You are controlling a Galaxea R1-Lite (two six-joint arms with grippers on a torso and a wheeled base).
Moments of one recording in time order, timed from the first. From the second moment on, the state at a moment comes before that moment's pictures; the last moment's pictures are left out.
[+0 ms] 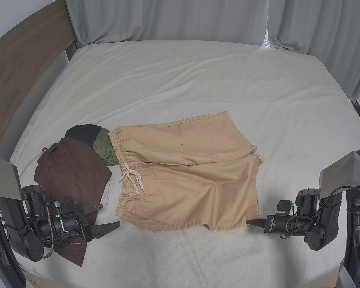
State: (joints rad) left arm 0.00 2.12 -0.10 -1.55 -0.80 0.09; right arm 0.18 2.44 -0.31 -1.55 0.65 0.47
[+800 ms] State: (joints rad) left arm 0.01 2.22 -0.18 -1.55 -0.74 -0.23; right arm 0.18 2.44 -0.30 -1.55 0.65 0.46
